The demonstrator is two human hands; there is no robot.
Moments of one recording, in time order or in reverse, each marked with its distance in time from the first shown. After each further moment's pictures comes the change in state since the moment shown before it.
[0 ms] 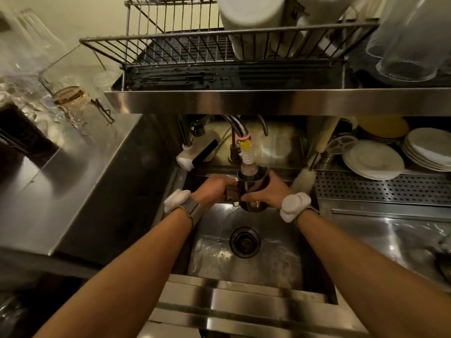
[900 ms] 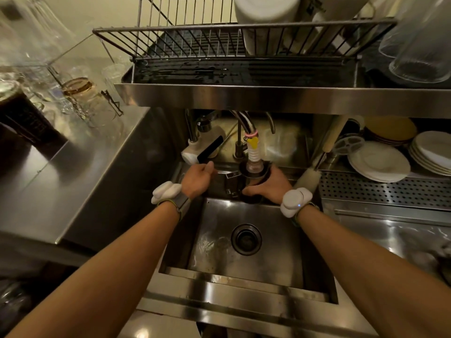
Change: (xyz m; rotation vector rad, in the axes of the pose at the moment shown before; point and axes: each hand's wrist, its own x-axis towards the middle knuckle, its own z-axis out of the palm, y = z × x) left_hand 0.004 -0.012 -0.045 0.320 0.301 0.142; right_hand 0.006 -0.012 0.003 0.016 0.060 -0.070
